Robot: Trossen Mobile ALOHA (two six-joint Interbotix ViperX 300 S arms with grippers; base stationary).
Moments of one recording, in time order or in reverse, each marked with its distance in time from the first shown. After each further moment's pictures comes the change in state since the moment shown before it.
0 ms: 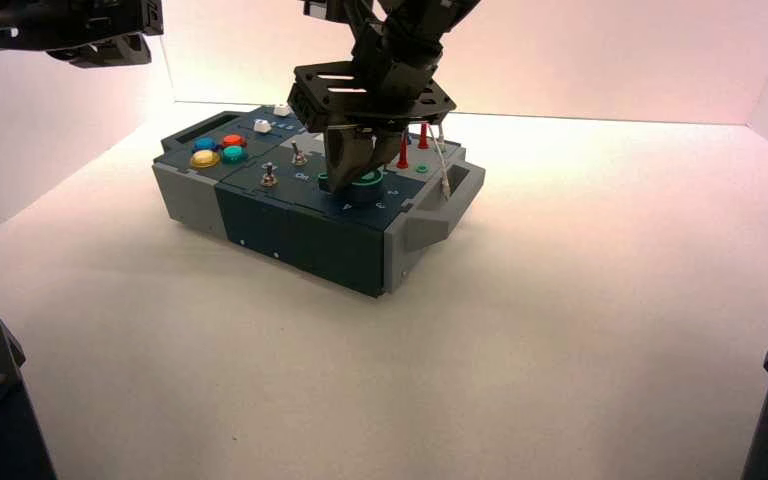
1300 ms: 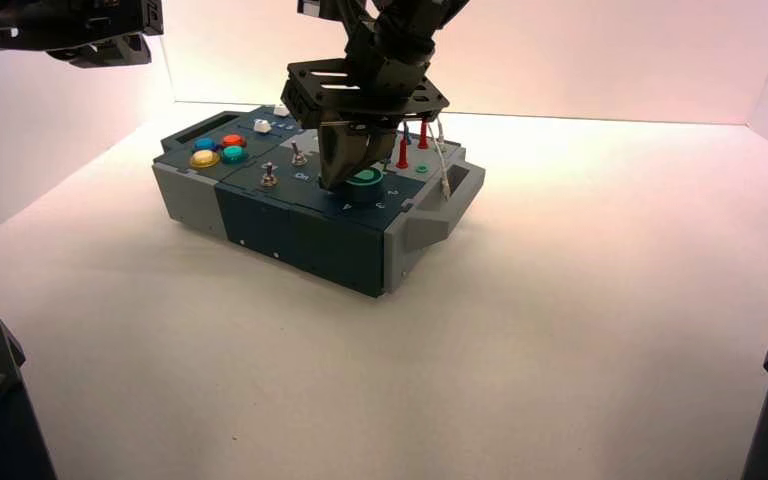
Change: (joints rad) left arm 0.000 0.000 0.000 0.000 0.000 0.000; right arm -0.002 0.014 -0.025 -0.003 0.017 0.000
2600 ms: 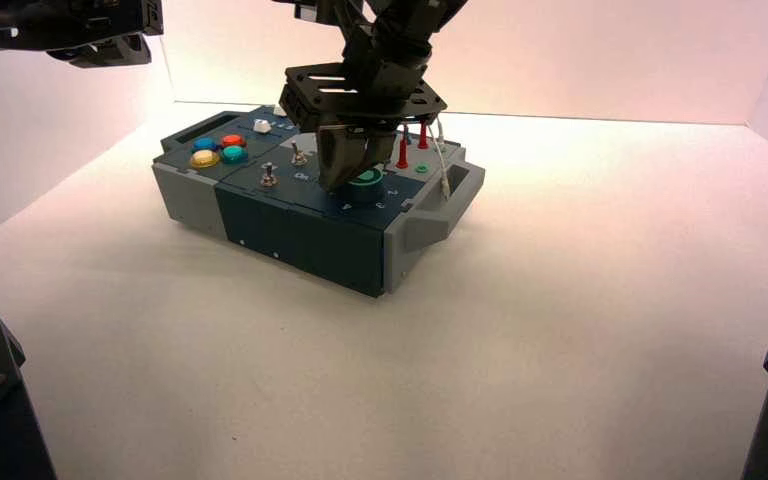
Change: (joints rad) left arm 0.000 0.000 0.000 0.000 0.000 0.000; right arm 0.008 0.012 -0.009 -0.002 0.015 -0.002
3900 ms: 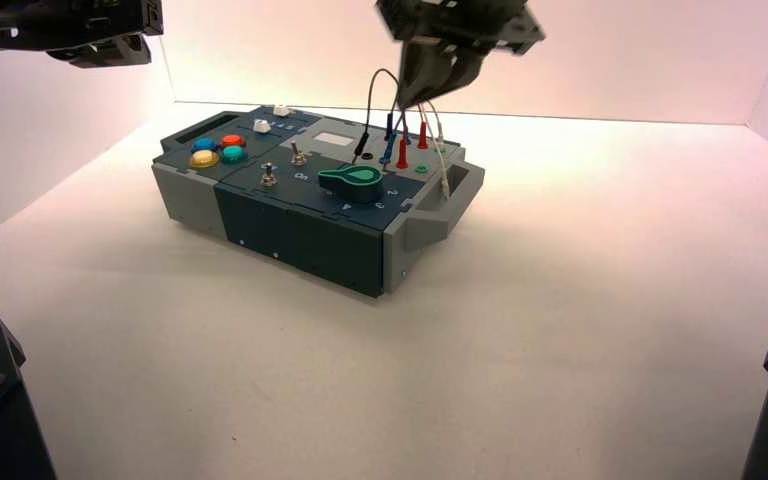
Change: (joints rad) left arm -0.002 0.000 0.000 0.000 0.000 0.000; right arm -0.186 -0.321 0.196 -0.035 -0.094 -0.002
